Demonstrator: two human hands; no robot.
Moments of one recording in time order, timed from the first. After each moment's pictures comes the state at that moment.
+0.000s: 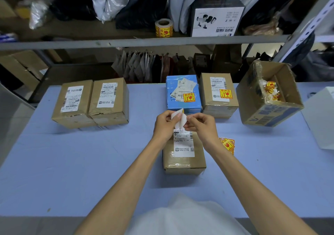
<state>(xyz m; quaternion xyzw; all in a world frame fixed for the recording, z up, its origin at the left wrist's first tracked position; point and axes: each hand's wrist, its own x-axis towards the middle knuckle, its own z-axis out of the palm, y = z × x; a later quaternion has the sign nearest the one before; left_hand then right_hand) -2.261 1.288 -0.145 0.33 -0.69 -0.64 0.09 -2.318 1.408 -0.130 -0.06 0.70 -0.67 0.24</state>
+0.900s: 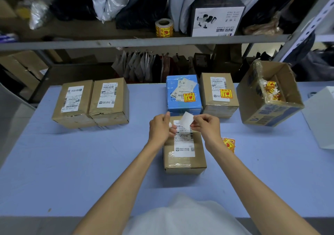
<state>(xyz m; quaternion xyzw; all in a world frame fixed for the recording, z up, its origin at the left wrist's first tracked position) -2.250 1.284 -0.135 0.37 -0.75 -0.53 0.09 -2.327 1.409 -0.140 0.04 0.73 -0.64 0.21</state>
